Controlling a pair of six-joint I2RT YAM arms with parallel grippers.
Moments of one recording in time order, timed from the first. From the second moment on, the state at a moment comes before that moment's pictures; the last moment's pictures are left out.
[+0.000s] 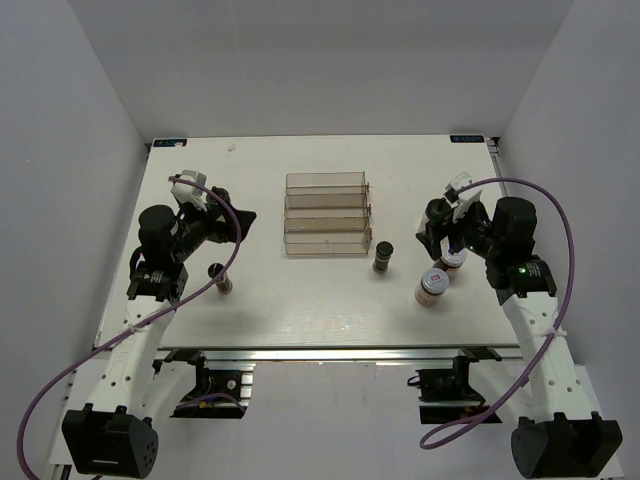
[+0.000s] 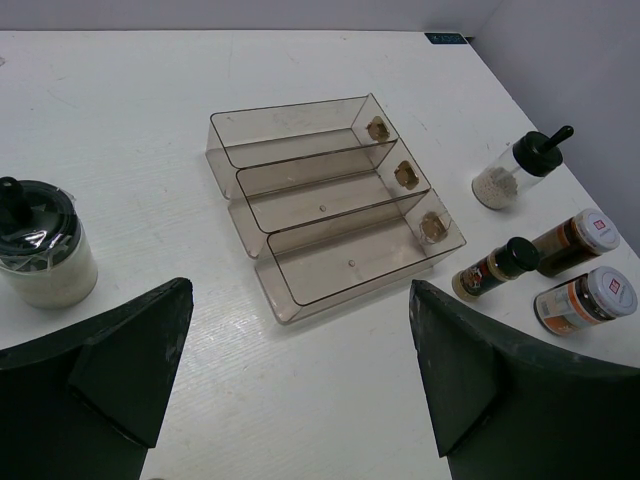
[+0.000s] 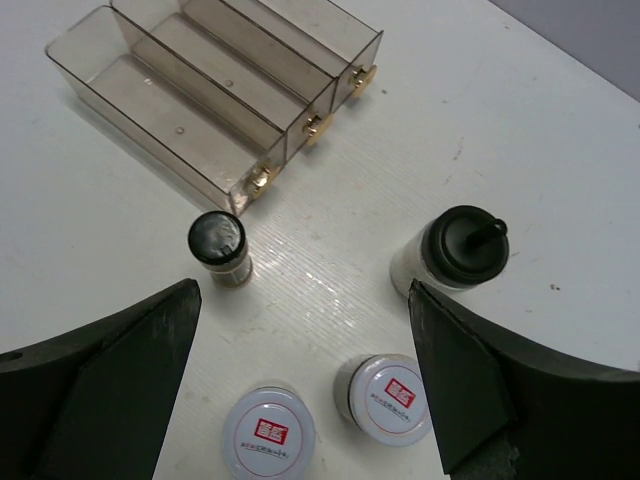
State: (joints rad) left arm -0.08 0.86 0.74 -0.04 0.45 -0.25; right arm 0.07 0.85 0.86 -0.42 -0.54 -0.35
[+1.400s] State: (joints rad) left arm -0.08 0.89 0.74 -0.04 0.46 -0.24; right arm 0.01 1.60 1.10 -0.26 -0.25 -0.24
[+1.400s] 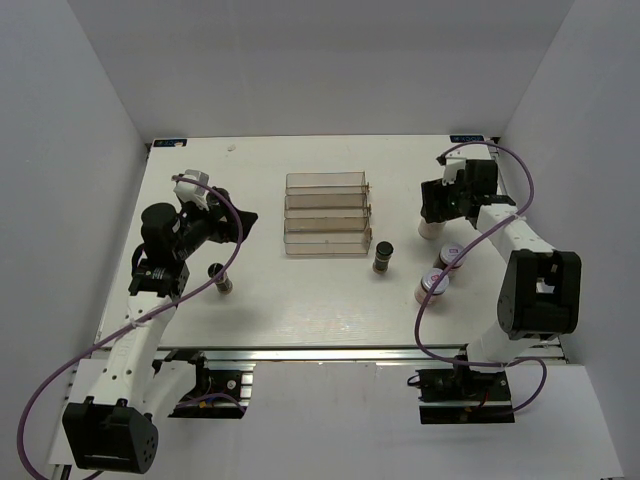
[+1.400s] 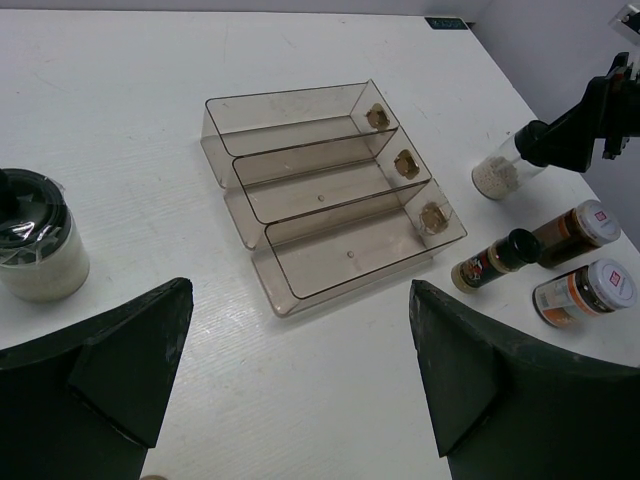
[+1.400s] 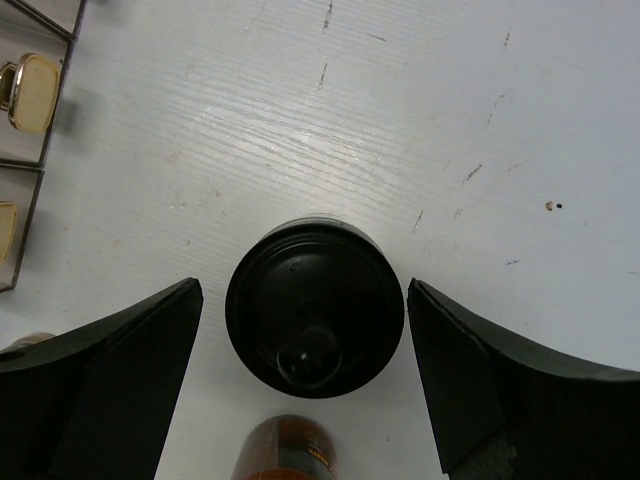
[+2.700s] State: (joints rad) left arm -0.08 0.90 0.74 -0.05 0.46 -0.24; right arm 0.05 1.65 1.48 -0.41 -0.35 -0.27
